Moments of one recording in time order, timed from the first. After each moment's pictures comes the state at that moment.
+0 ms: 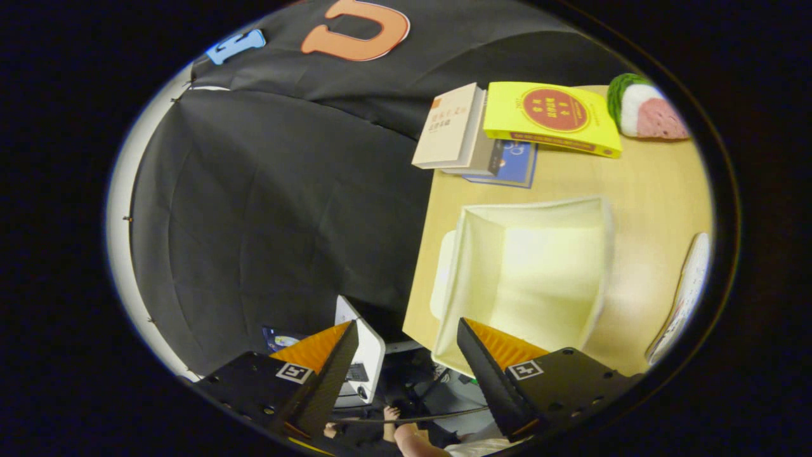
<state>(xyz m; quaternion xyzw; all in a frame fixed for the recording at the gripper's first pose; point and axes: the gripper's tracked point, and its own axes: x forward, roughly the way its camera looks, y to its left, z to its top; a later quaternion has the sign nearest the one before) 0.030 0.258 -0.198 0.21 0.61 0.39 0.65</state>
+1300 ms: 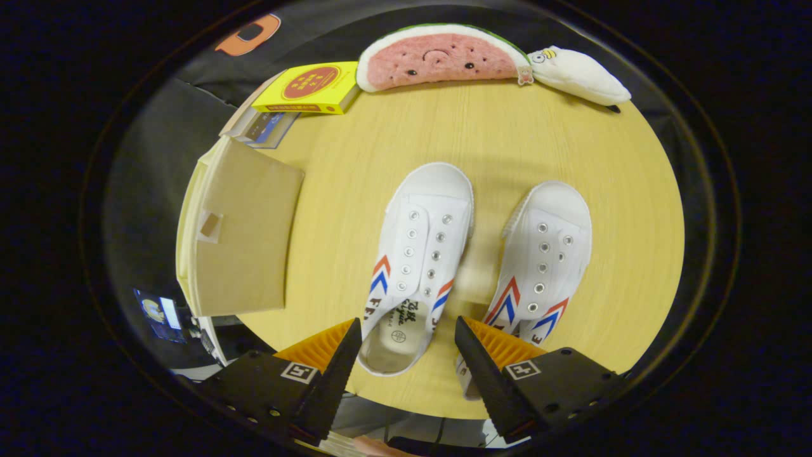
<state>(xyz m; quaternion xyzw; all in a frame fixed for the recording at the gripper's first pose) 0.042 -0.076 -0.399 0.02 0.67 0.17 0.72</state>
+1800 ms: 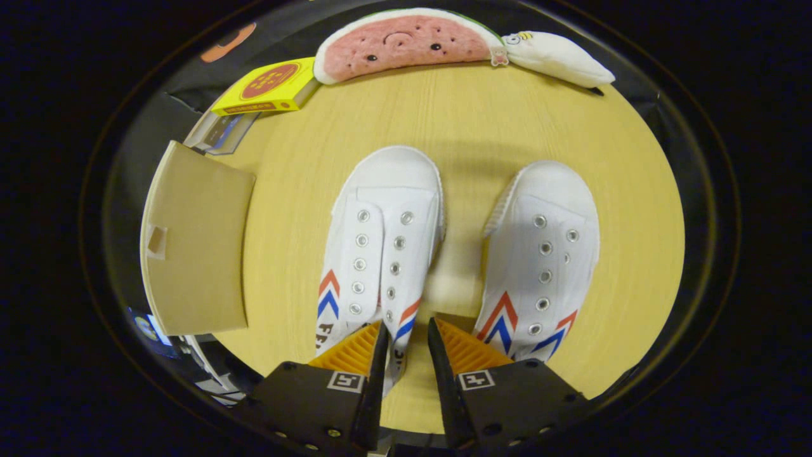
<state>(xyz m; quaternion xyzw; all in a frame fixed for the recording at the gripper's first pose) 0.057 -0.075 -0.436 0.04 0.68 0.11 0.73</state>
